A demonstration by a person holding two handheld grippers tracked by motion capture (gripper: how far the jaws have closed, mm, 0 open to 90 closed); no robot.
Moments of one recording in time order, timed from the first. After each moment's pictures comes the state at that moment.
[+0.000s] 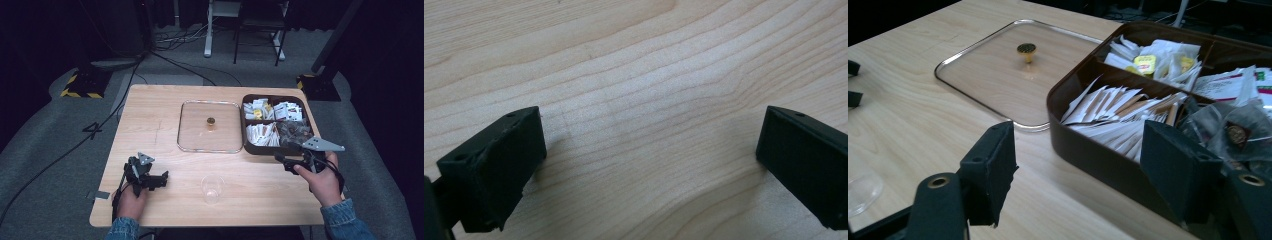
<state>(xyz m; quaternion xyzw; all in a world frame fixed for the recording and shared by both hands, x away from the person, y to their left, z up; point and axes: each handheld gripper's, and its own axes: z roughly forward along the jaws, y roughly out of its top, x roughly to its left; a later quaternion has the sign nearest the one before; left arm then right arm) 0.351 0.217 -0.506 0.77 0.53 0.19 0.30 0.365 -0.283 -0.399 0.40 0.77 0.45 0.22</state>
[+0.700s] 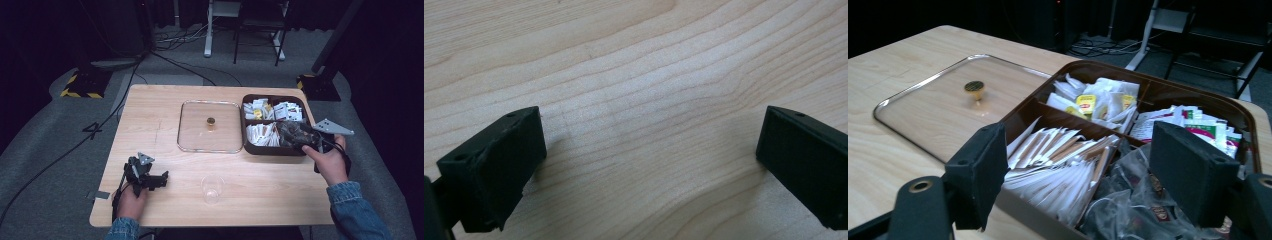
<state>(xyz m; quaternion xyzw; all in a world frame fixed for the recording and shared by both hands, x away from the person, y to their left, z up) 0.351 0.217 -0.506 0.77 0.53 0.19 0.30 0.413 -0.313 -0.390 0.41 0.73 0.47 0.28</state>
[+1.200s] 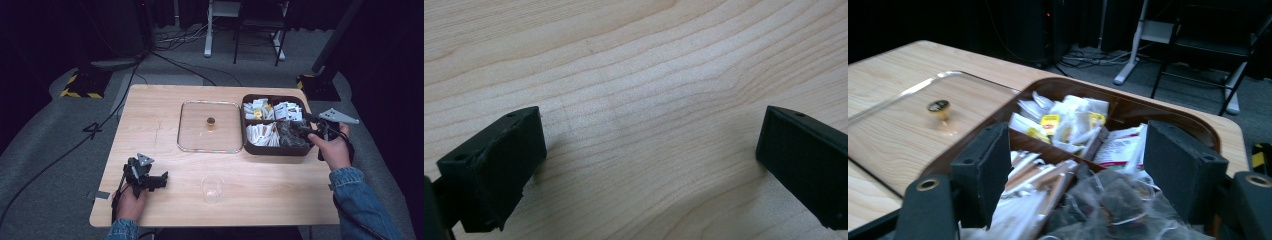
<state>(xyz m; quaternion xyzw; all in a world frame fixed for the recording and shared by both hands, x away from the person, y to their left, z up) 0.349 0.217 -0.506 0.77 0.53 0.19 0.30 0.452 -0.339 -0.390 0.41 0.72 0.47 0.29</state>
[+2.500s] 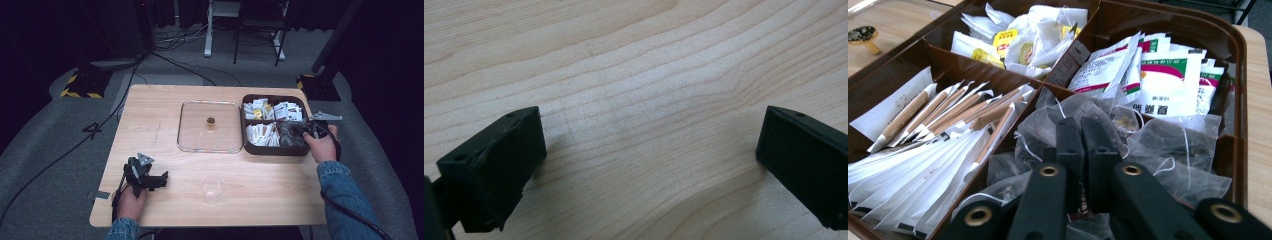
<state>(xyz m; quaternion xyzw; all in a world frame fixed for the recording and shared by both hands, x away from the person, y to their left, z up) 0.350 0.217 -0.506 0.77 0.53 0.19 0.30 0.489 -0.349 -0.443 0.47 0.76 0.39 0.22</state>
